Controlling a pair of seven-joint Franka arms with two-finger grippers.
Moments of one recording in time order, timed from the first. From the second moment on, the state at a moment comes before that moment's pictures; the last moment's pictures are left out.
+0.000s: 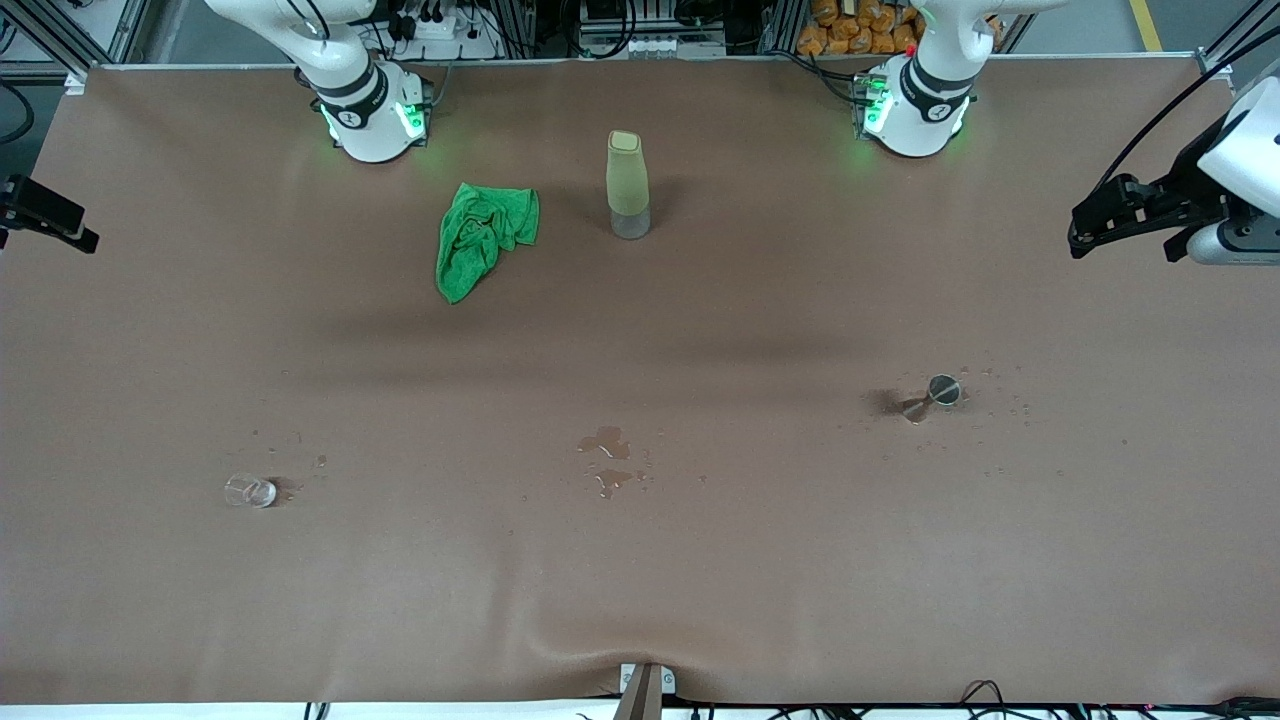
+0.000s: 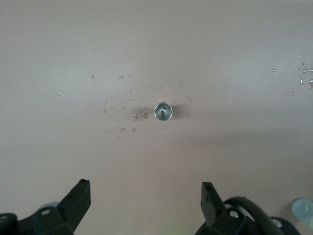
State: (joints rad) left arm 0.00 -0.03 -0.10 -1.55 -0.01 1.55 -0.06; right arm -0.02 -0.02 -0.10 -1.51 0.00 1.46 -0.06
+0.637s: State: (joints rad) left arm 0.01 -0.03 -0.09 -1.55 -0.01 1.55 -0.07; right arm -0.02 -0.03 -0.10 -1.51 0.00 1.46 -0.10
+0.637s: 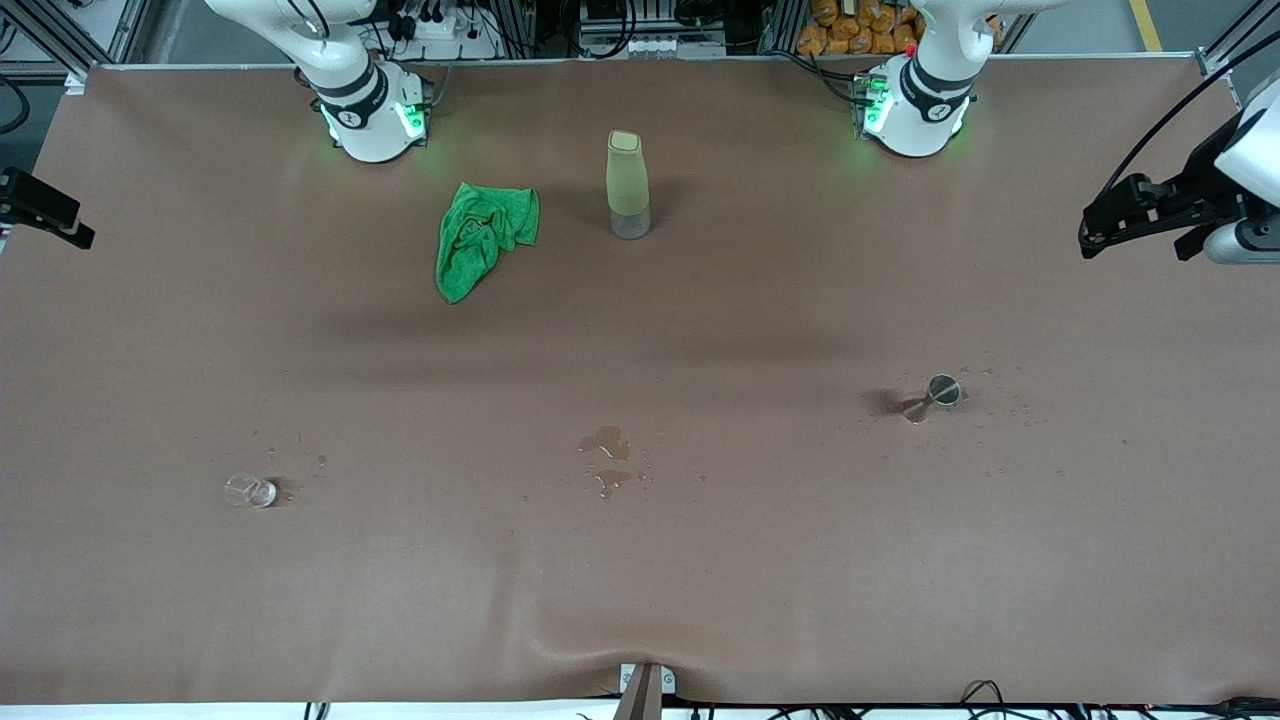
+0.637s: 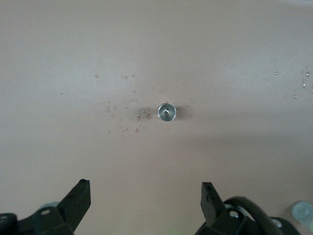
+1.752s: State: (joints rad) left arm 0.16 0.00 -0.09 -1.70 -0.18 1.65 0.21; right arm -0.21 0.14 -0.12 -1.52 0.10 1.59 -0.80
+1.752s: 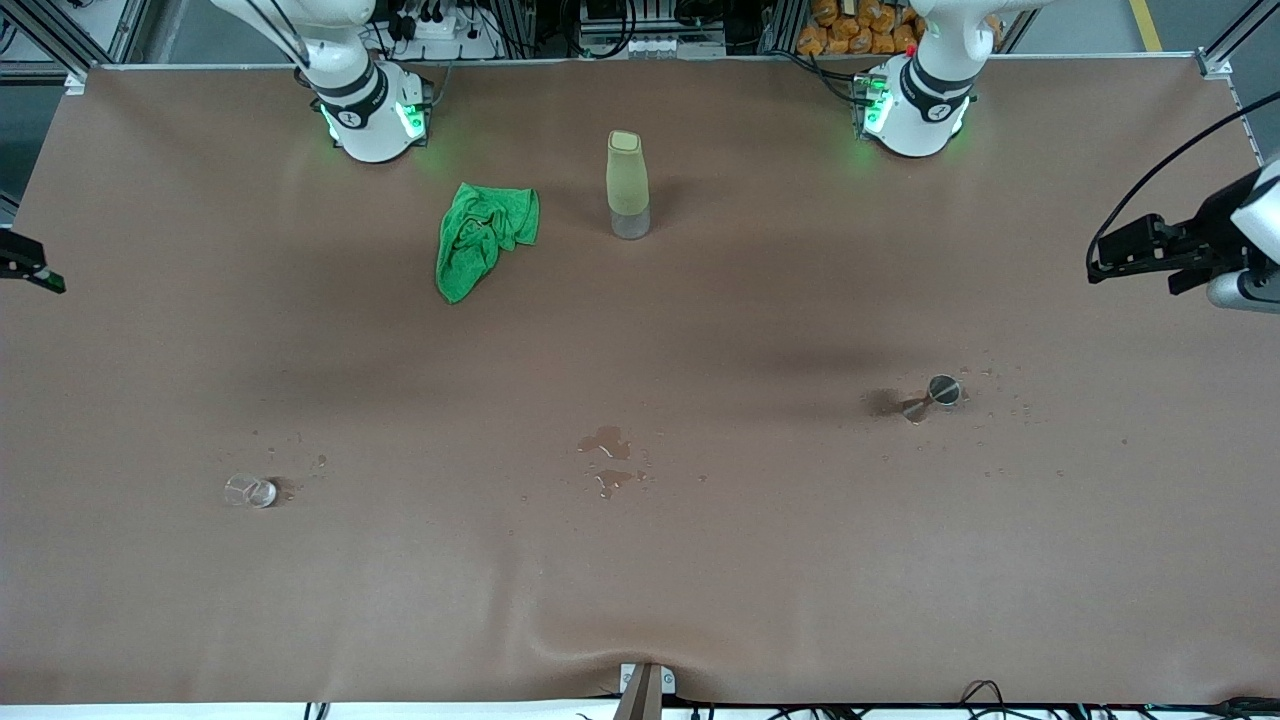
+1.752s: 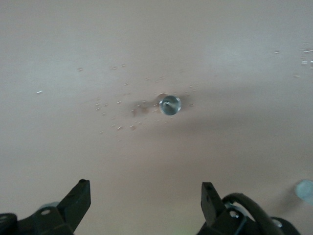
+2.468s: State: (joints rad) left arm 0.40 0.23 -0.08 -1.76 -0.56 1.69 0.64; right arm -0.43 0.44 -0.13 -1.53 0.55 1.80 -1.74
